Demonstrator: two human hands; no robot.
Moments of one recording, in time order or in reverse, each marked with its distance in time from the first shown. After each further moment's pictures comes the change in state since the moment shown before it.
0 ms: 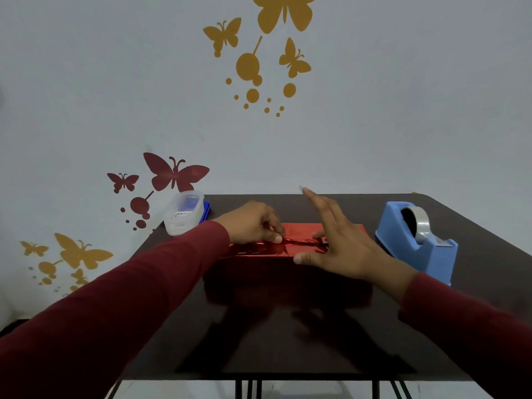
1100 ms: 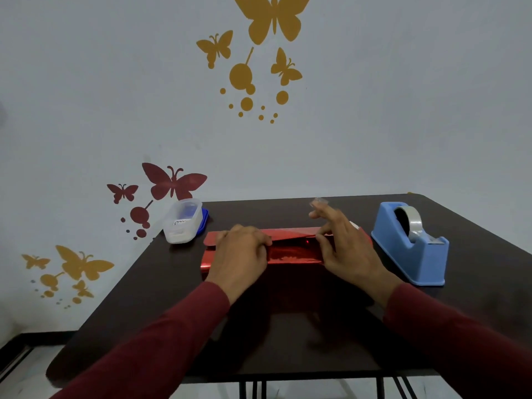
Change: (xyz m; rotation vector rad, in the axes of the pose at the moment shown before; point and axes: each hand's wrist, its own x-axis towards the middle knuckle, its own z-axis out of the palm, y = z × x) left_hand -0.055 0.031 0.056 0.247 0.560 -0.214; right_hand -0.008 0.027 0.029 0.038 0.391 -0.120
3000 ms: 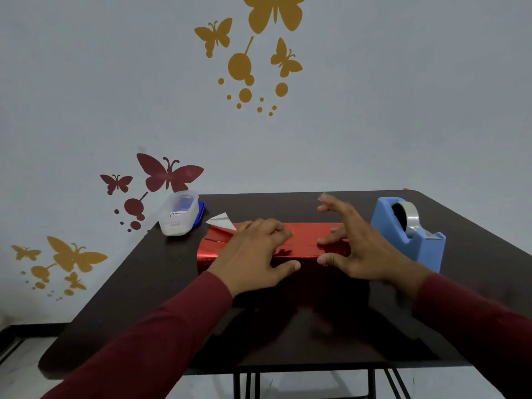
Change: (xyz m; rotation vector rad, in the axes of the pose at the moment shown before) left_hand -0.002 0.016 -0.004 0.040 -0.151 0.305; right_hand -0.008 0.008 -0.041 0.158 -0.321 0.030
